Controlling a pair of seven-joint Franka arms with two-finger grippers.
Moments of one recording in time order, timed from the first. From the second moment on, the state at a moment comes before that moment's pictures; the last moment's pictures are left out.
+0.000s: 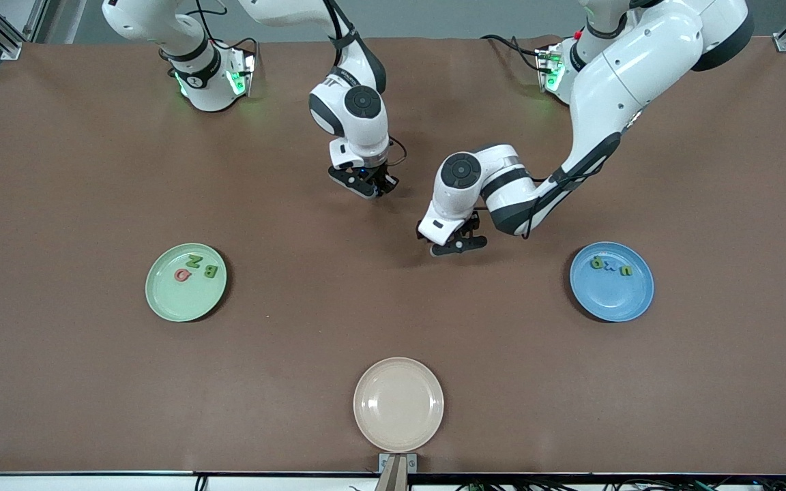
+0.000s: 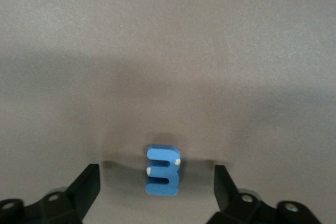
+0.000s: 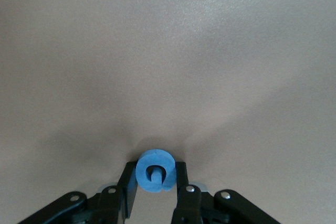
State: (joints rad) left arm 0.00 0.79 -0.77 -1.91 0.75 2.36 -1.36; right arm 1.17 0.49 -0.20 -2.12 0.18 2.62 1.41
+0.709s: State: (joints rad) left arm 0.00 0.79 -0.77 -1.90 0.75 2.36 -1.36; right arm 0.87 0.39 -0.26 -2.11 0.18 2.45 0.88
